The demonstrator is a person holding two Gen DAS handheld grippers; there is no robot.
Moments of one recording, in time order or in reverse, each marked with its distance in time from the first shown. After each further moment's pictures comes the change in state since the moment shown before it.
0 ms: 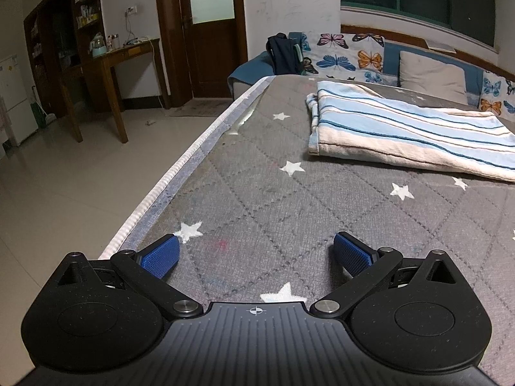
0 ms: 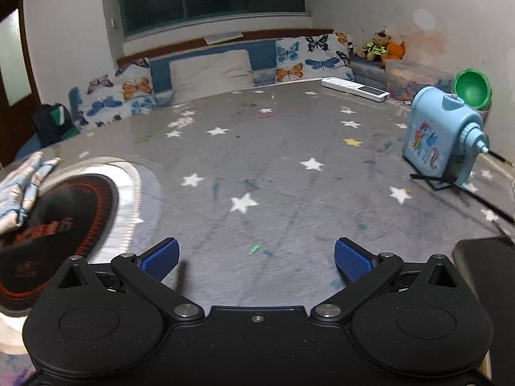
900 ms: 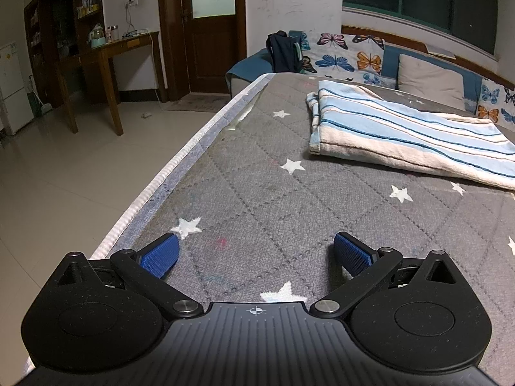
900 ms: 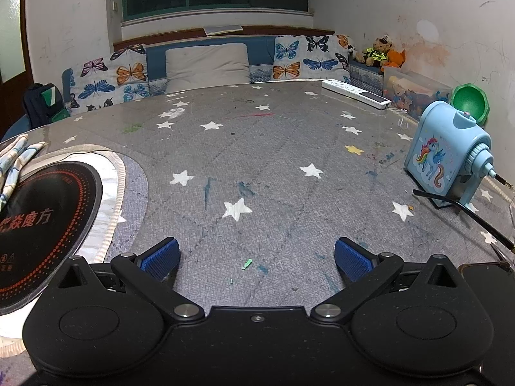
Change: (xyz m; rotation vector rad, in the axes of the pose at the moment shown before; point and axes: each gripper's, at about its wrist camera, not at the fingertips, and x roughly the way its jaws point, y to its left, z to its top) left arm 0.004 0.026 -0.002 -0.033 0.012 -0.028; right arm 0.012 0.012 0.001 -0.074 0.016 -0.044
